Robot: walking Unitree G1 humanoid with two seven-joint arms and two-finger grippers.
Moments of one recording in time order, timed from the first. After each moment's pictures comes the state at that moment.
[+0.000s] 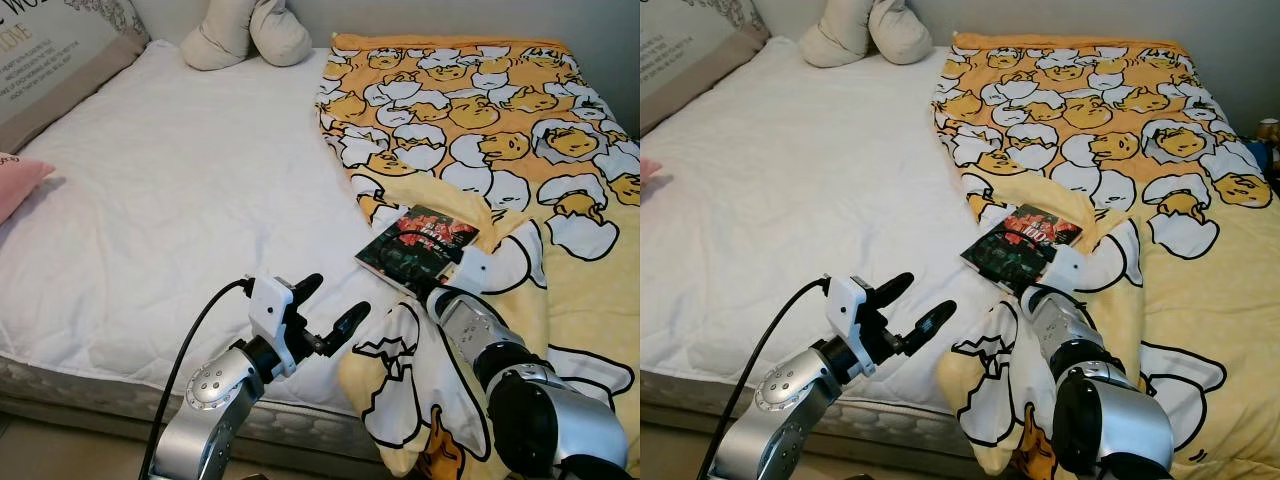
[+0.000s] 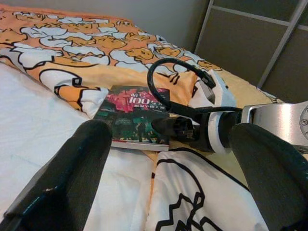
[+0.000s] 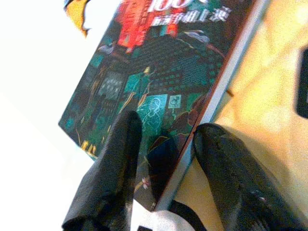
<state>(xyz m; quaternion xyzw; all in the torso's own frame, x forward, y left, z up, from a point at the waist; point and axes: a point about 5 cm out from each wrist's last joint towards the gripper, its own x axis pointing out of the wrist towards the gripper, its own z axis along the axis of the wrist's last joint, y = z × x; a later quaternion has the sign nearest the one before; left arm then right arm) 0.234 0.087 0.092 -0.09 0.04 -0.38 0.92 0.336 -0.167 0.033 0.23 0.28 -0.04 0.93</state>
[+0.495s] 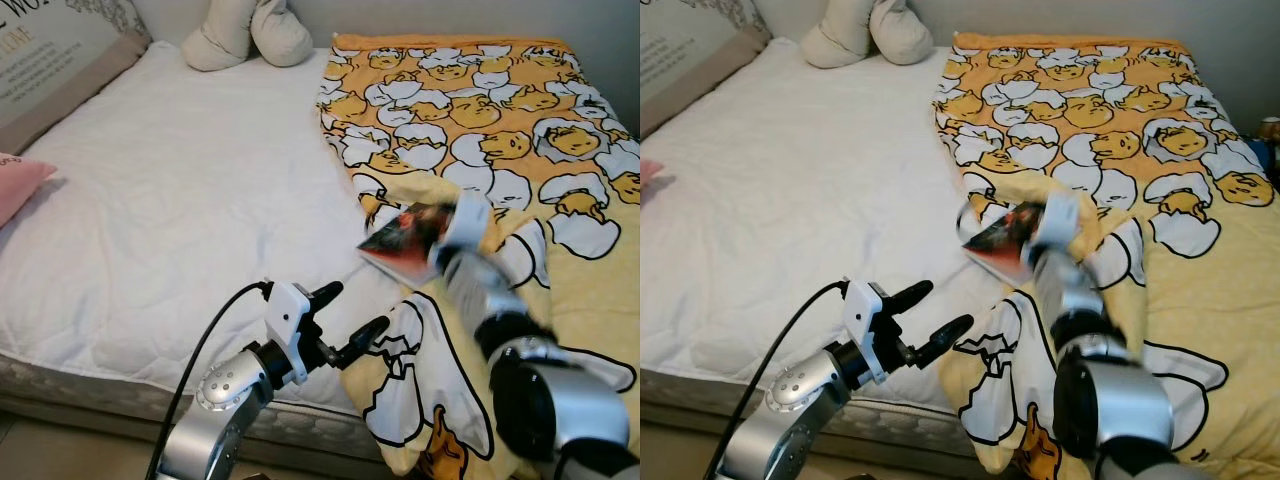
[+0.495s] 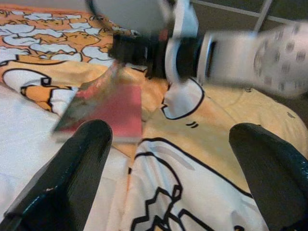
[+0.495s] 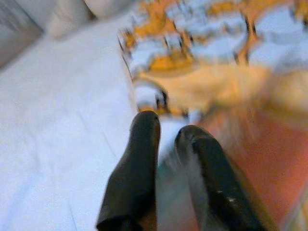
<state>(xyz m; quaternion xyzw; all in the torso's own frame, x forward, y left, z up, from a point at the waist) 0.230 0.074 0.093 -0.08 0.04 -0.43 0.90 0.381 -0.165 0.112 0.12 0.11 0.04 0.99</state>
